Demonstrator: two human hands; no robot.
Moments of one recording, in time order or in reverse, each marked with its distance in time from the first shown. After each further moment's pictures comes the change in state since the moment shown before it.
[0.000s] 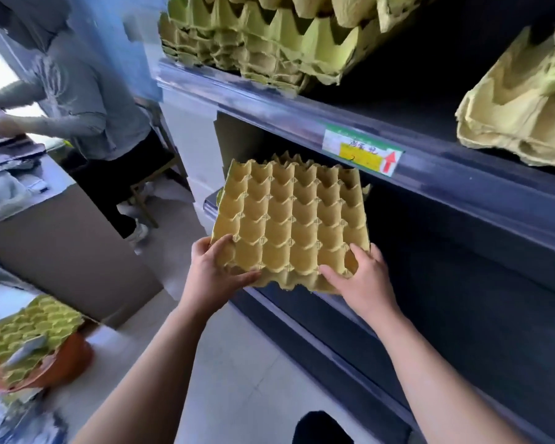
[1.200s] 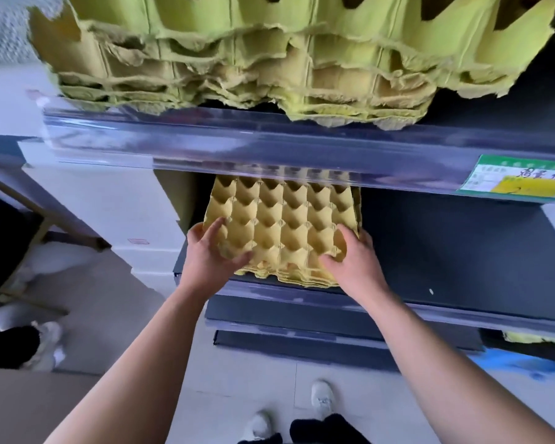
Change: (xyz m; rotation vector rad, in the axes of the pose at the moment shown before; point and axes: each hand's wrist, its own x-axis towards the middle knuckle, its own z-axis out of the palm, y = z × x) left_hand 0.283 -0.062 0.002 0.083 -0.489 0.264; right_hand 0.123 -0.089 0.109 -0.042 0.311 0.390
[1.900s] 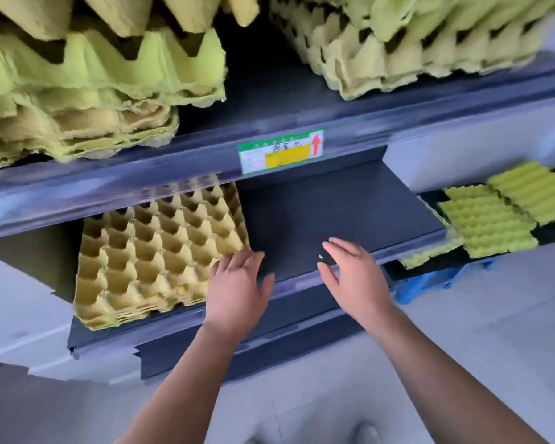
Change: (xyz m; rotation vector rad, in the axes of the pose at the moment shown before) left_hand -0.094 0.146 0.124 0.495 -0.068 0.783; right_hand -0.116 0.111 -0.098 -0.252 0.493 -0.091
